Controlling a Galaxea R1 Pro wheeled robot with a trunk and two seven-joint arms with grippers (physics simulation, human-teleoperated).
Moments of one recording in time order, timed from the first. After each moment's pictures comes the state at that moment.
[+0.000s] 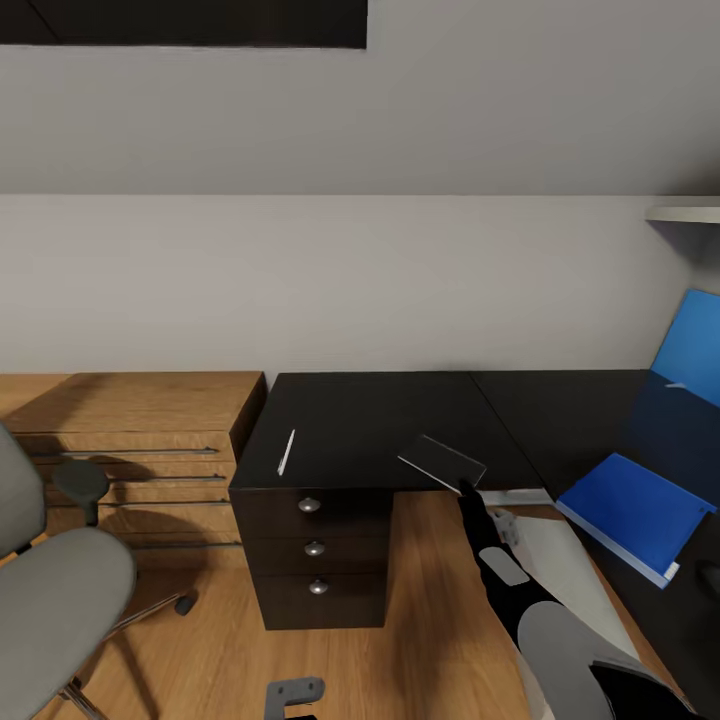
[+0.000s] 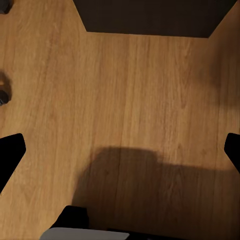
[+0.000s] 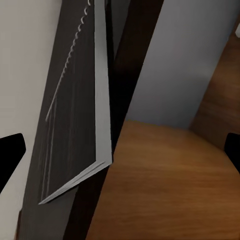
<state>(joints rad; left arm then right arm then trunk) -0.32 0.19 -1.23 -1.18 1.22 0.07 1.03 -0.76 0.06 -0.22 -0.28 -1.08 -0.20 0.29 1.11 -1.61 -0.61</state>
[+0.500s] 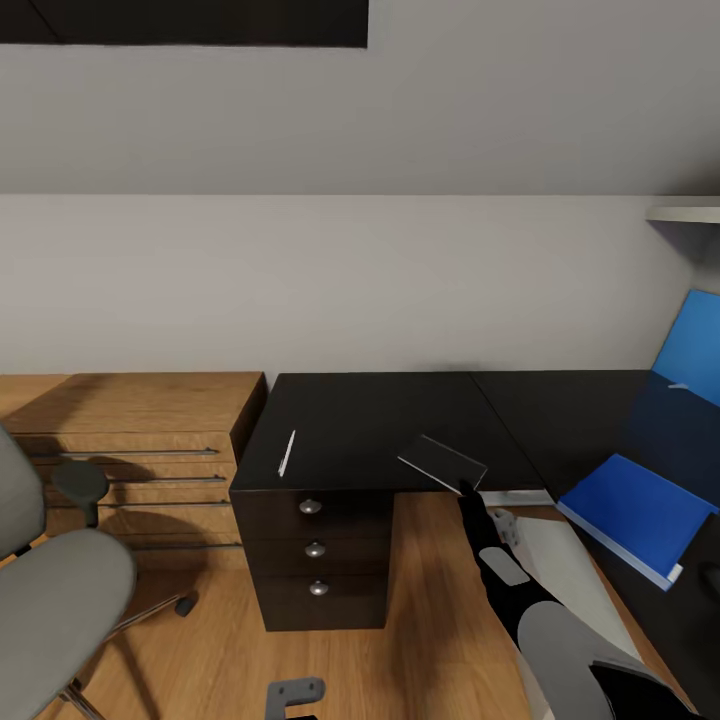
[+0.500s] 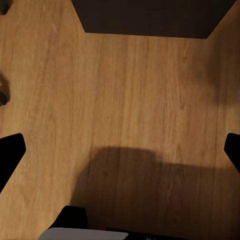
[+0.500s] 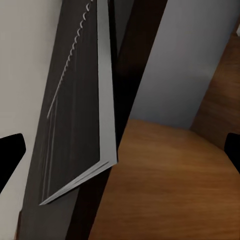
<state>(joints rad) -0.32 0.19 -1.24 -1.18 1.22 0.07 1.02 -0.77 0.06 -0.22 -0.28 -1.08 -0.20 0.29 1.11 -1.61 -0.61</state>
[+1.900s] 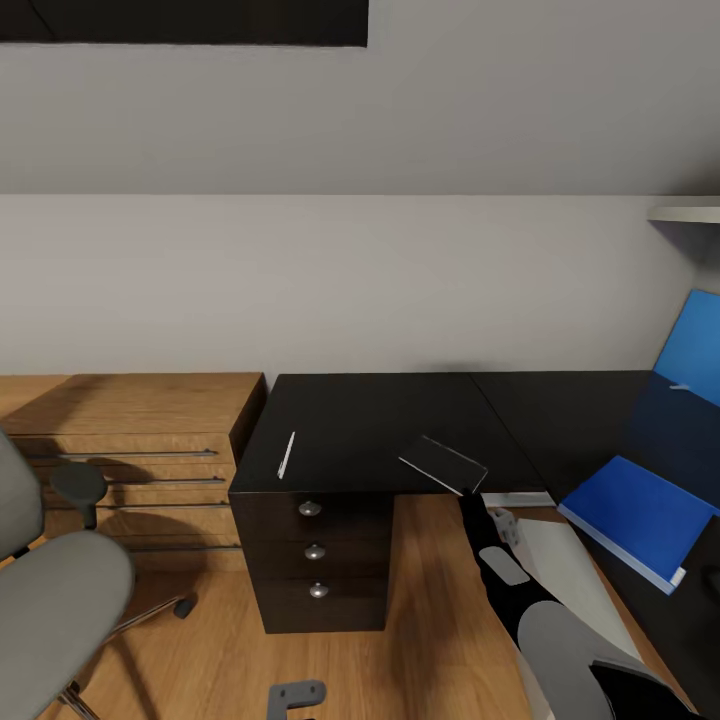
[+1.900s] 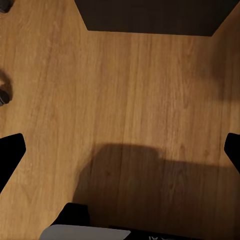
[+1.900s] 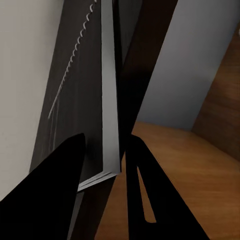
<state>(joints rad) -0.32 0.17 -1.23 -1.14 1.22 0.07 1.02 -0.77 0.06 -0.22 -0.28 -1.08 -0.20 0.29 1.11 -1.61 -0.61</state>
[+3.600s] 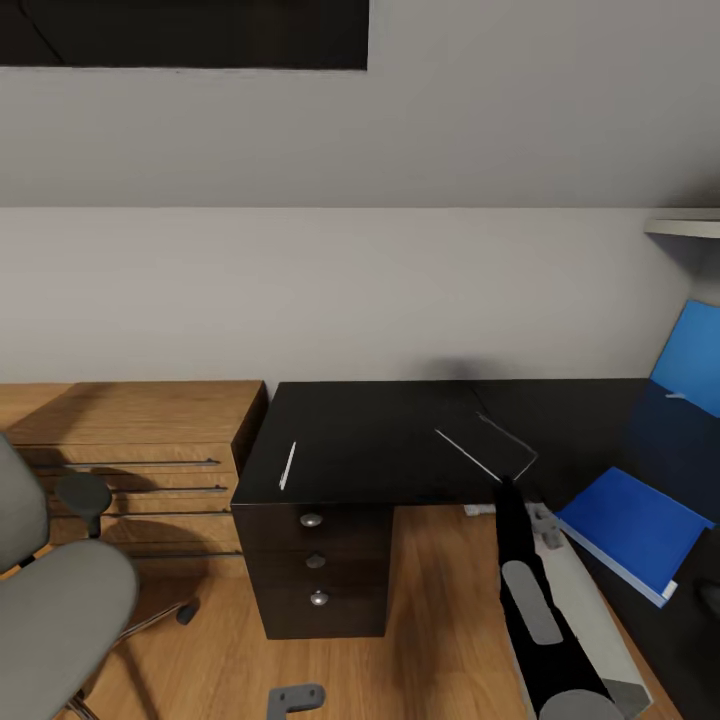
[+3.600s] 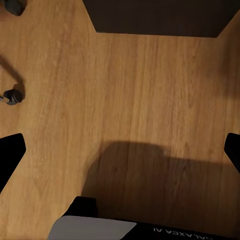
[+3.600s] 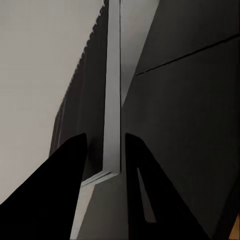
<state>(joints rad) -0.32 0.15 -1.23 -1.09 1.22 0.07 1.02 -0.46 0.11 -0.20 -0.96 -1.08 -0.29 0.14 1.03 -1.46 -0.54</state>
